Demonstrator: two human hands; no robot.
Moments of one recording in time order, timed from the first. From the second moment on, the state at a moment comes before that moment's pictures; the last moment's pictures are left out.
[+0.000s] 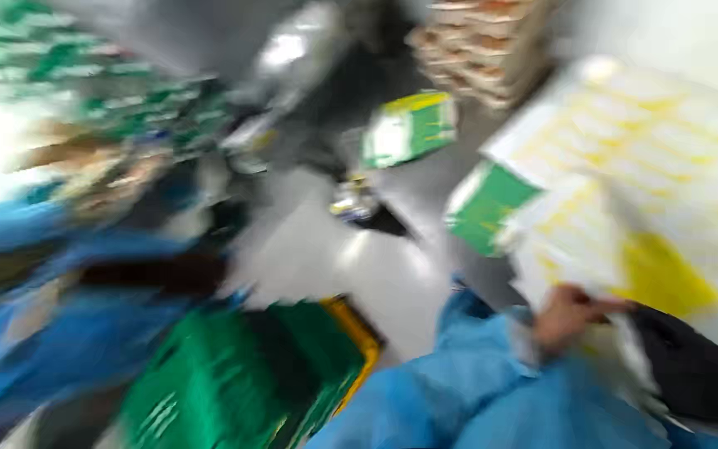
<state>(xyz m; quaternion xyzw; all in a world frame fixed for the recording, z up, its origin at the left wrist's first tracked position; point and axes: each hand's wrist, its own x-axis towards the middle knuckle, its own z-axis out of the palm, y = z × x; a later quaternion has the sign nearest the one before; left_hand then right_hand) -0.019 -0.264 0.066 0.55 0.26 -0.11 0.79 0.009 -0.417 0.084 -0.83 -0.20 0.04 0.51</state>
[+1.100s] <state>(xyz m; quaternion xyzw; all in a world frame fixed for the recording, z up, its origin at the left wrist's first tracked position) -0.002 -0.274 0.052 0.41 0.28 -0.15 0.85 0.006 -0.440 0.061 -0.89 -0.12 -0.04 0.44</state>
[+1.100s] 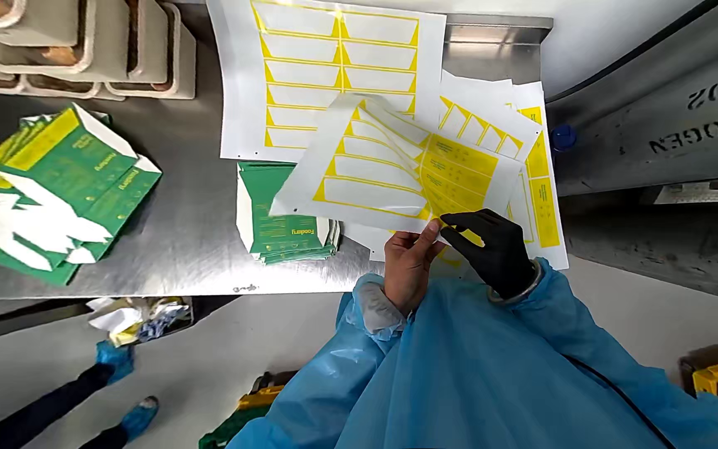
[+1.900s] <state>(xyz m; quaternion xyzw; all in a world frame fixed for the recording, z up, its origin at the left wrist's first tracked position) 0.011 -0.262 0.063 0.50 0.21 -0.19 0.82 -0.007 -0.424 0.064 -0.88 -0.05 -0.11 0.45</state>
